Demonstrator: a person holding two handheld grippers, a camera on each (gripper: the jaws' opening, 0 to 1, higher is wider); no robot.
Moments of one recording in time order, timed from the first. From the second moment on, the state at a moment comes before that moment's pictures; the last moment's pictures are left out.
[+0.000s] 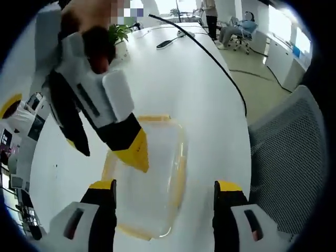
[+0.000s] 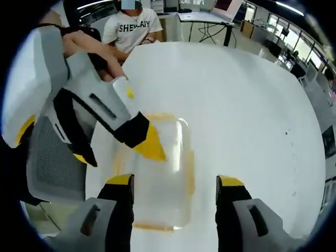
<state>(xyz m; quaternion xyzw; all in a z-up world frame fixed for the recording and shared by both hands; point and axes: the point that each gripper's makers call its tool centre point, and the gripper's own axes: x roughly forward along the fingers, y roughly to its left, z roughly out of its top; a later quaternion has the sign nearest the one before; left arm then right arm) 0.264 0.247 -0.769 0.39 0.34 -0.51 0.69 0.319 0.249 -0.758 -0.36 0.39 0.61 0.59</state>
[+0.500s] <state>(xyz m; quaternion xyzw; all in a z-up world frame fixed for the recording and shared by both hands) 0.269 0.260 -0.770 0.39 0.36 -0.52 0.67 0.306 0.239 -0.750 -0.38 0.36 0.60 0.60</state>
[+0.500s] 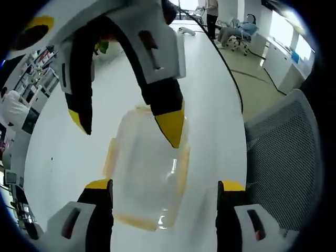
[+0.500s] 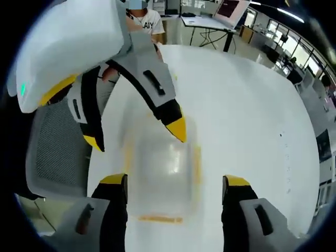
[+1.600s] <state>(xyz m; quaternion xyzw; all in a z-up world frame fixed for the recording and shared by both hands) 0.293 0.289 -0.794 0.45 0.39 -0.52 0.61 0.290 0.209 -0.793 -0.43 0.39 0.57 0.58</state>
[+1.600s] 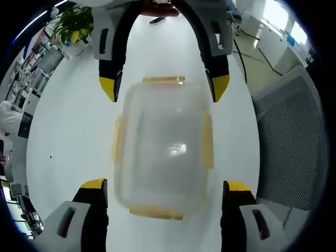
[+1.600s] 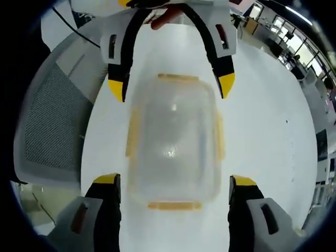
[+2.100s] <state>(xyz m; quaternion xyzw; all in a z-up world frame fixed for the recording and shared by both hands) 0.300 0.291 -0.812 0.47 0.40 -0.51 0.60 0.290 0.203 -0.809 -0.46 0.39 0.57 0.56</state>
